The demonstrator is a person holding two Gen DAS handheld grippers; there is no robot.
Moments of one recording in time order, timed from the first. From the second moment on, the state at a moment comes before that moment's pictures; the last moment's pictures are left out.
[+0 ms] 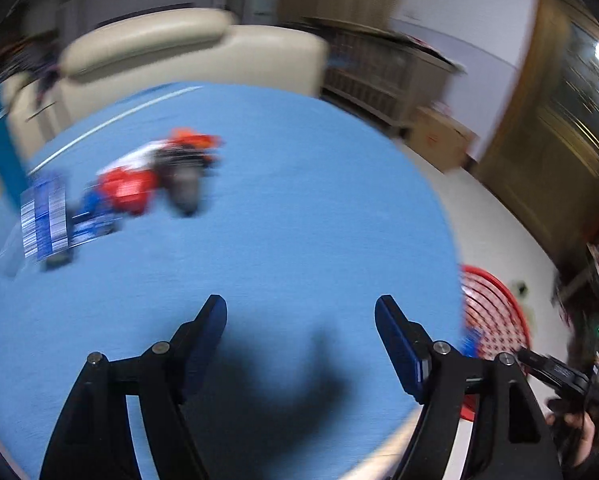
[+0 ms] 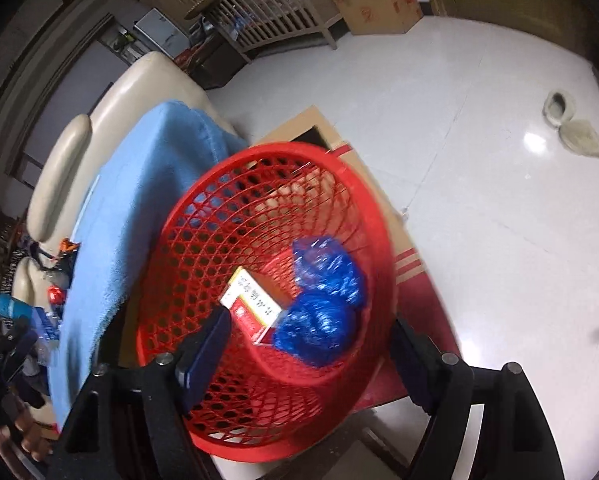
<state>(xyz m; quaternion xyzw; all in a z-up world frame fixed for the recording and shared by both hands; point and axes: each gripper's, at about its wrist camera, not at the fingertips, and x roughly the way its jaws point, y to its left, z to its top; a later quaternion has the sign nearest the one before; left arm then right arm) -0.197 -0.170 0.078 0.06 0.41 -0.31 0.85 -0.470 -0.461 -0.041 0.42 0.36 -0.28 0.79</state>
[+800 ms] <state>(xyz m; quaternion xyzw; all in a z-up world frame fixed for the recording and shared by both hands) -0.017 -0.033 0.046 -0.01 0.44 -0.15 0.88 -0.292 -0.356 0.061 0.23 0.37 -0.18 0.88</state>
